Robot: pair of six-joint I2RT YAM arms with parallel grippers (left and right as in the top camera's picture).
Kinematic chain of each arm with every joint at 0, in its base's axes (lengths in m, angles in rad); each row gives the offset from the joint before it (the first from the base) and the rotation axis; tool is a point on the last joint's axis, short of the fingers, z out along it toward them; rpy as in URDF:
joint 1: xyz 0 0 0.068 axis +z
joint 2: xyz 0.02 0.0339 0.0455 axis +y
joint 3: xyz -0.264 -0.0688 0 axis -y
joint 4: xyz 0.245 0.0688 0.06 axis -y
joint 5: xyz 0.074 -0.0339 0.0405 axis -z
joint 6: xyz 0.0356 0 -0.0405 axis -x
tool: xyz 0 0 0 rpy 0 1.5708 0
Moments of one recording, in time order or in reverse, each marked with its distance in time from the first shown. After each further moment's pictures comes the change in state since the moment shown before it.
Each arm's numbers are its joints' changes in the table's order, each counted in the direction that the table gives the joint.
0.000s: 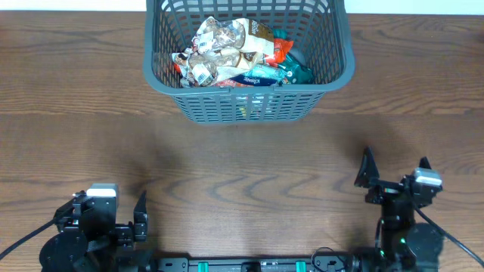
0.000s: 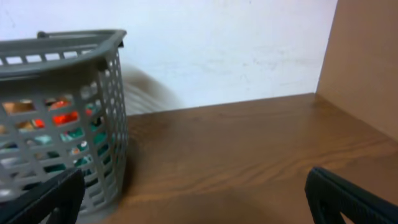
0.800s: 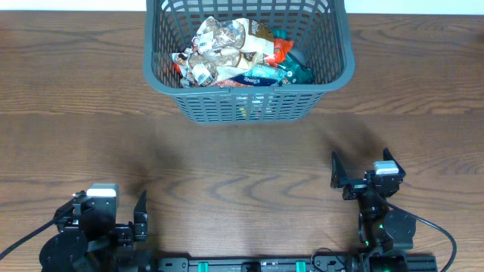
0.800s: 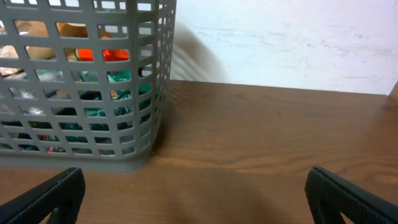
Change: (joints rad) left arm 0.000 0.000 0.000 0.000 0.000 0.000; right arm 0.073 0.000 -0.251 0.201 -0.143 0.118
